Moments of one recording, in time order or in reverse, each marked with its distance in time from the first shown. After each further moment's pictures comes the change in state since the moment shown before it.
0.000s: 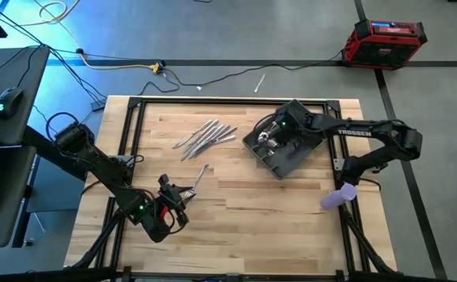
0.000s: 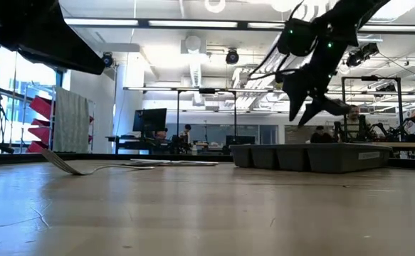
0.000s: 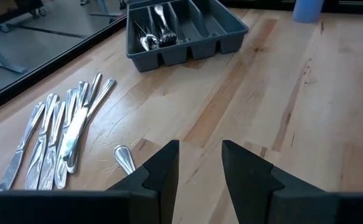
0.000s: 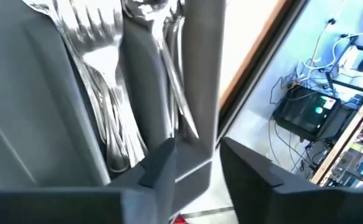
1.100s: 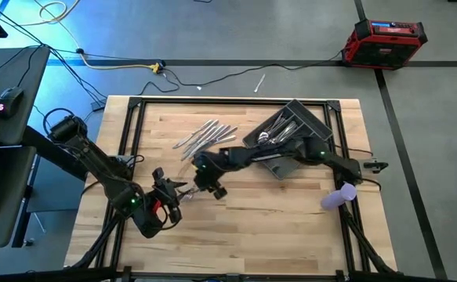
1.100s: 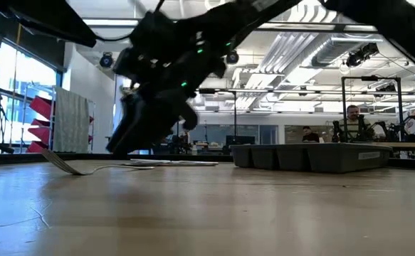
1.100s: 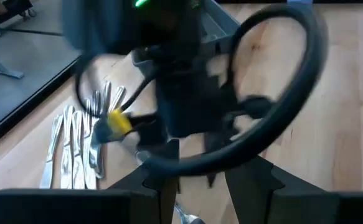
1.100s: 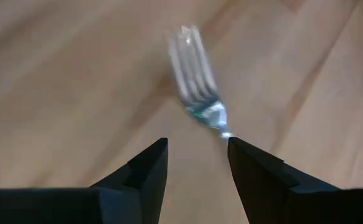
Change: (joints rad) left arm -0.002 -0.134 0.090 -0.250 0.054 0.054; right arm 0.397 1.051 1.050 0.144 -0.767 0.535
